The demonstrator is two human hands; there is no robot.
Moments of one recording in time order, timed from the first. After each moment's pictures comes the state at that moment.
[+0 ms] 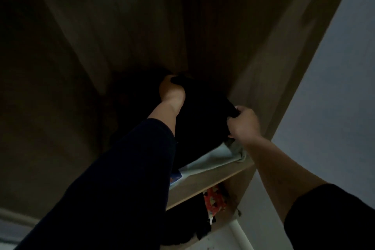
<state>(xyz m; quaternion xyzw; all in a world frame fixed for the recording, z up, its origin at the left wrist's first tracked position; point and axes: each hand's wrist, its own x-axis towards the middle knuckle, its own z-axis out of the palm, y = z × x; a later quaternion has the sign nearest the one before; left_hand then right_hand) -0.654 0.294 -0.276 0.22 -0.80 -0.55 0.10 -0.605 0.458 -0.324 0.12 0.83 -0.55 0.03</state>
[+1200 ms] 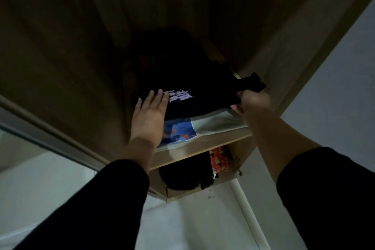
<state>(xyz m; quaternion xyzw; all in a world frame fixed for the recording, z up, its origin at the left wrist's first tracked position) -0.487 0.209 -0.342 0.05 -1.00 0.01 -0.02 -0.581 0.440 -0.330 0.25 0.62 -0.74 0.09</state>
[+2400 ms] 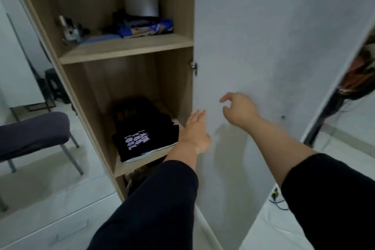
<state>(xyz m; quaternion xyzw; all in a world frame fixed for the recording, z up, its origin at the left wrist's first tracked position) -0.268 0.500 -0.088 -0.07 -0.96 -0.25 -0.02 -0.294 0.637 -0.036 0.00 0.96 -0.25 -0.10</state>
